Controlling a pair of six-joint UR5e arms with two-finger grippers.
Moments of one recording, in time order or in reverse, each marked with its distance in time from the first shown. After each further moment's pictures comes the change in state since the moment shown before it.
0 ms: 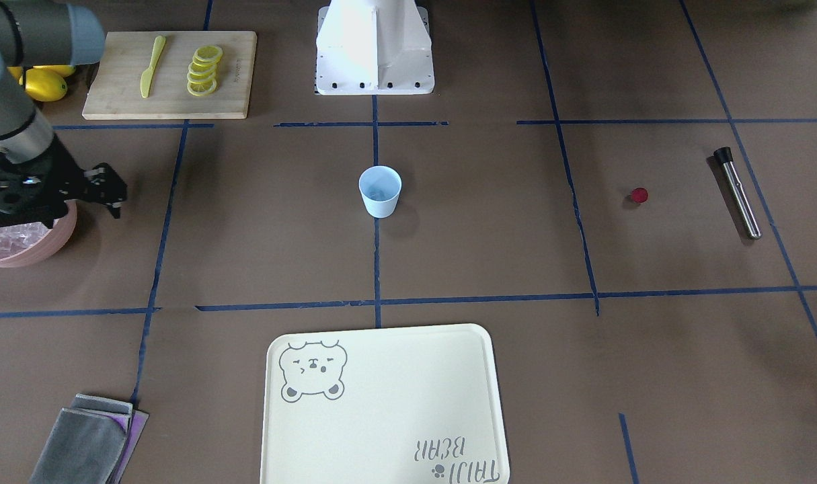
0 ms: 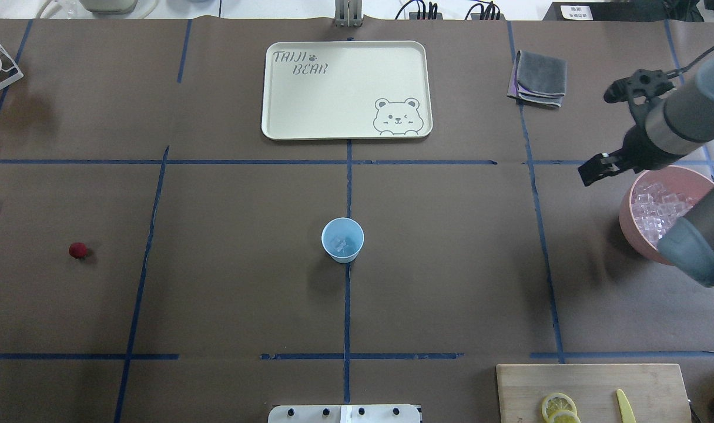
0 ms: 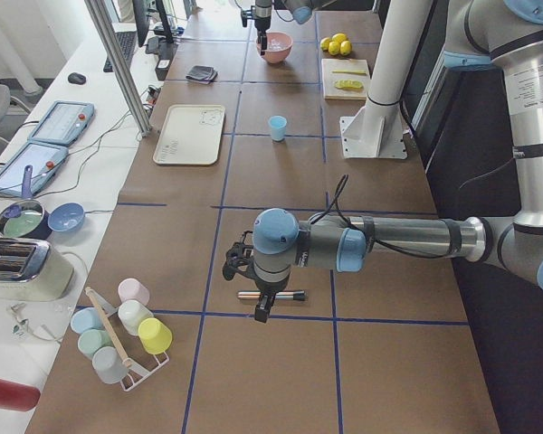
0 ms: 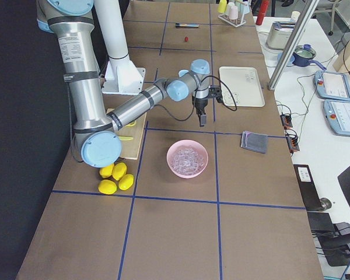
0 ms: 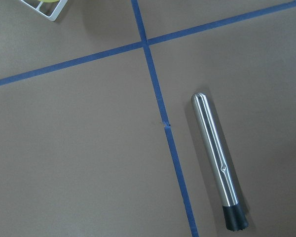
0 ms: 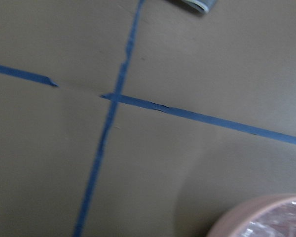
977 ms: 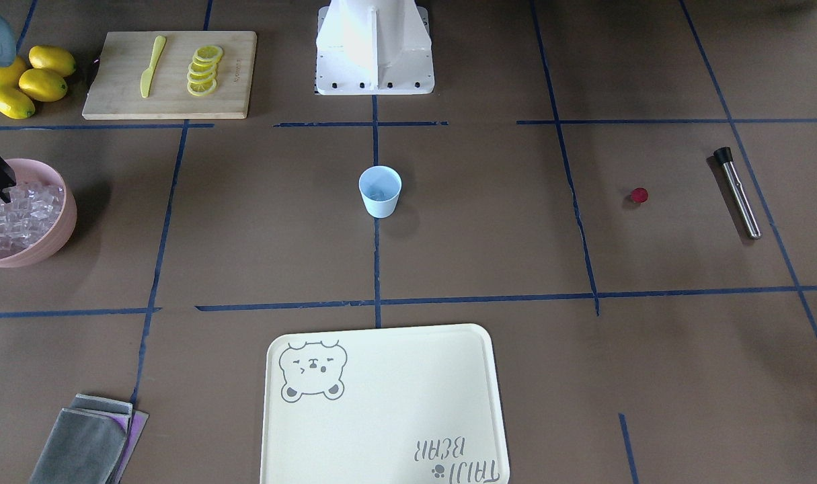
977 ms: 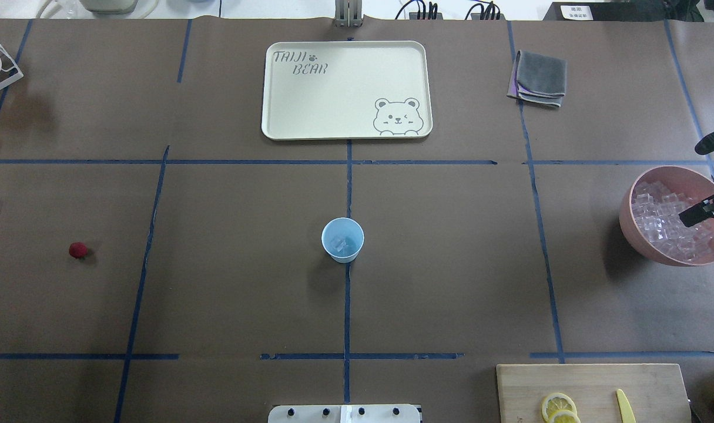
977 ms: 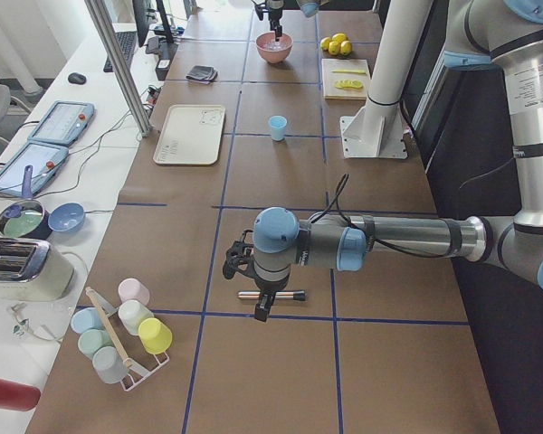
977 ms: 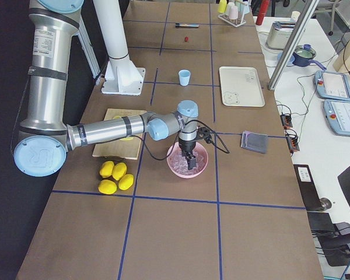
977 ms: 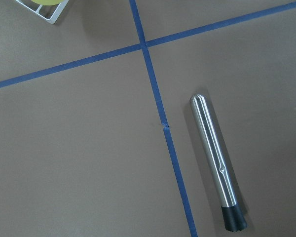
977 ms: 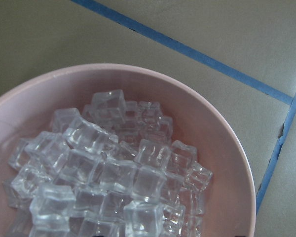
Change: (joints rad) left arm 0.000 0.000 -0.002 0.000 0.000 0.000; right arm 0.072 -0.223 -0.084 0.141 -0.037 -0.267
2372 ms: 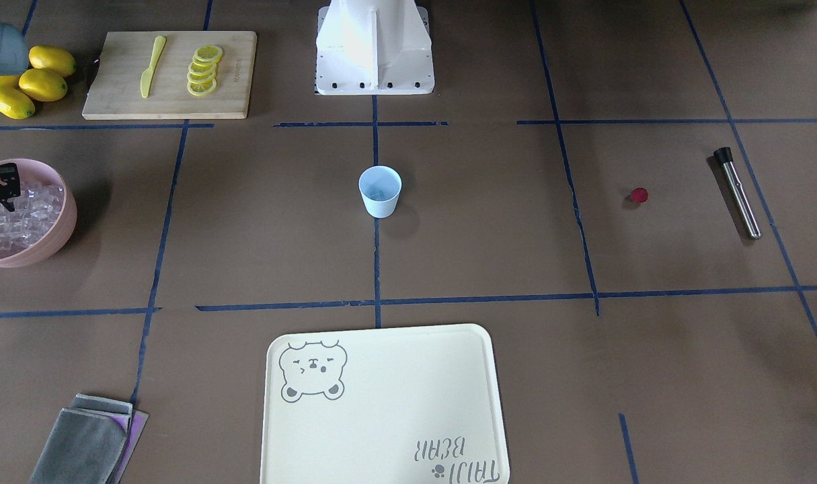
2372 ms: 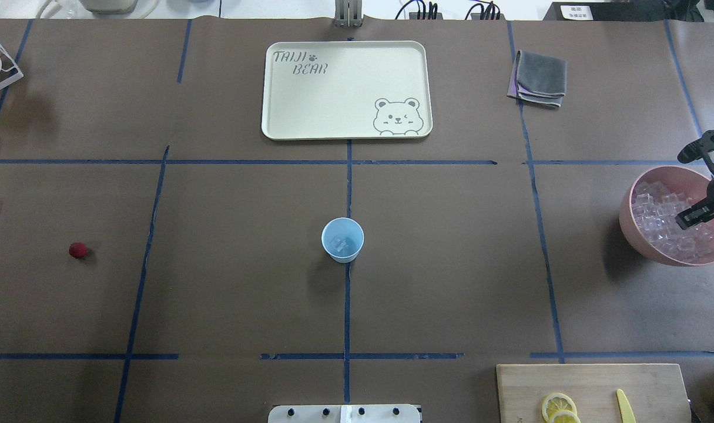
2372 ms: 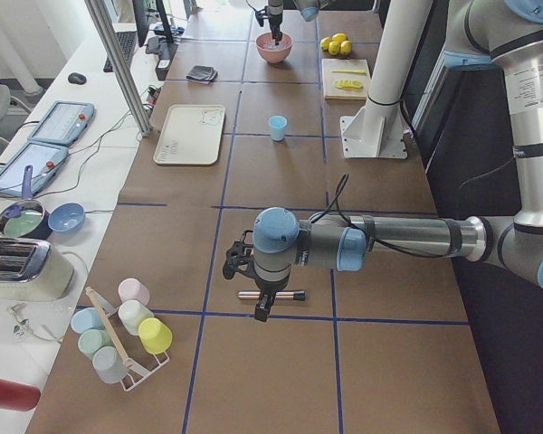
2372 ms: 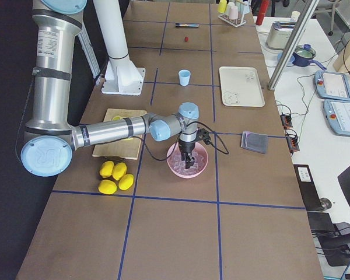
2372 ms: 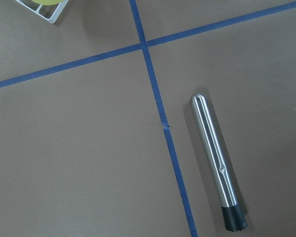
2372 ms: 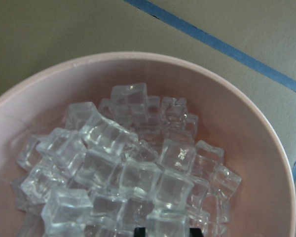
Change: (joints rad) left arm 0.000 0.000 0.001 0.000 0.000 0.000; right arm -0.039 0.016 -0.022 -0.001 0.007 0.001
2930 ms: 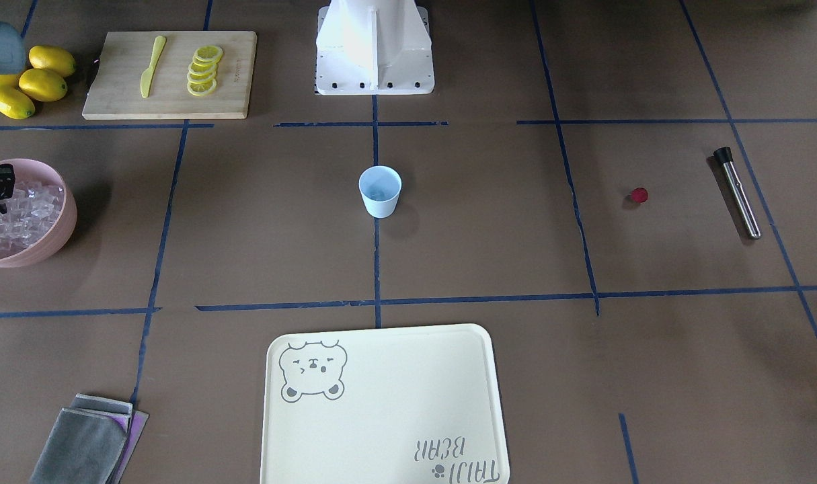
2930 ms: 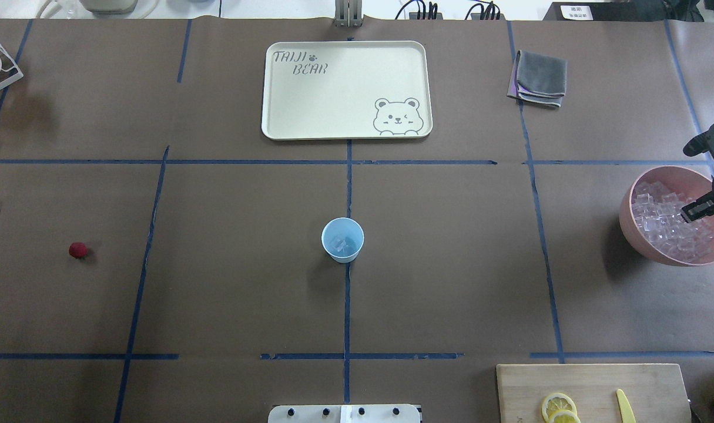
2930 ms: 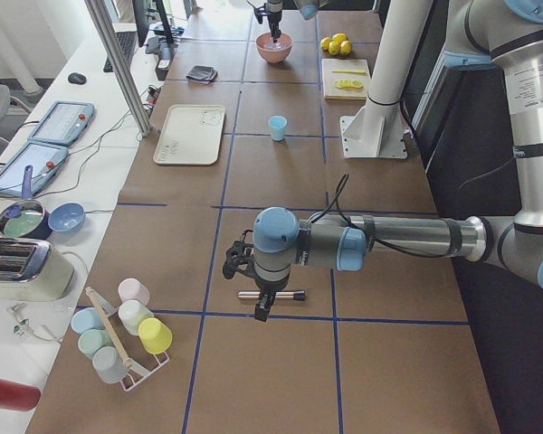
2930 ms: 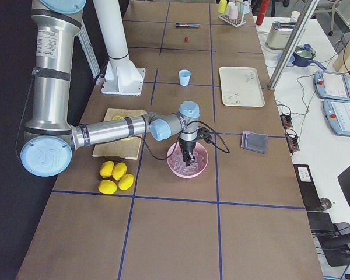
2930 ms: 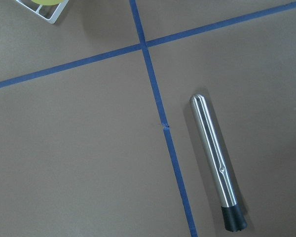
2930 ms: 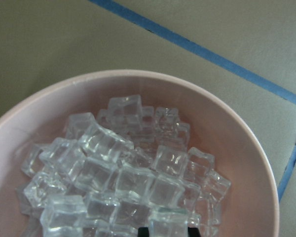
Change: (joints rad) left arm 0.000 0.000 -0.002 0.000 0.000 0.000; right arm 0.048 0.003 0.027 -0.004 0.007 -0.001
